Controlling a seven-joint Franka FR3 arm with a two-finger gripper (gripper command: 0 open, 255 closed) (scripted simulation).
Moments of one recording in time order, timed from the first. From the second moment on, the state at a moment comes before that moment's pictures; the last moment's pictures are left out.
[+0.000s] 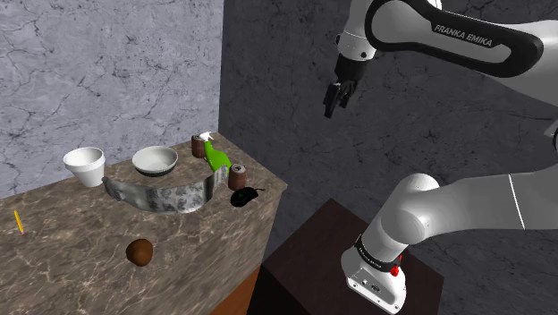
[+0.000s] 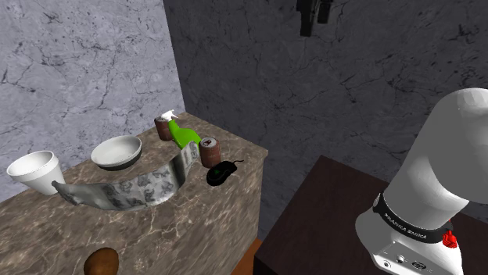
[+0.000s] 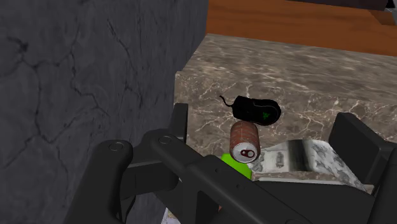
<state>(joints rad) 0.00 -0.79 0.03 -2.29 -0.12 1.53 -0.03</state>
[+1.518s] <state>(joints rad) 0.00 -0.20 0.02 -2.40 -0.07 2.21 0.04</state>
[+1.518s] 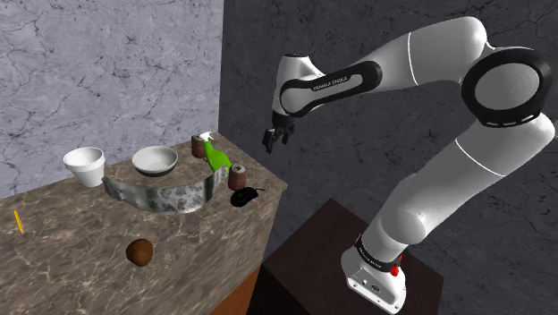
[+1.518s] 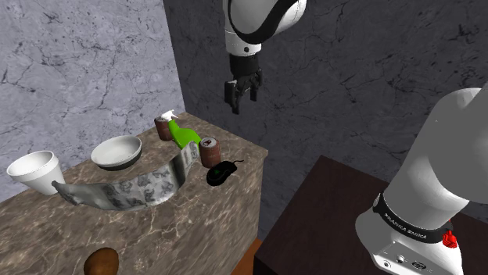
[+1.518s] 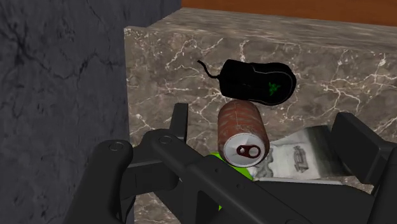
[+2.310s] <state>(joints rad) 0.02 0.26 0.03 -2.19 -0.04 2.46 0.07</state>
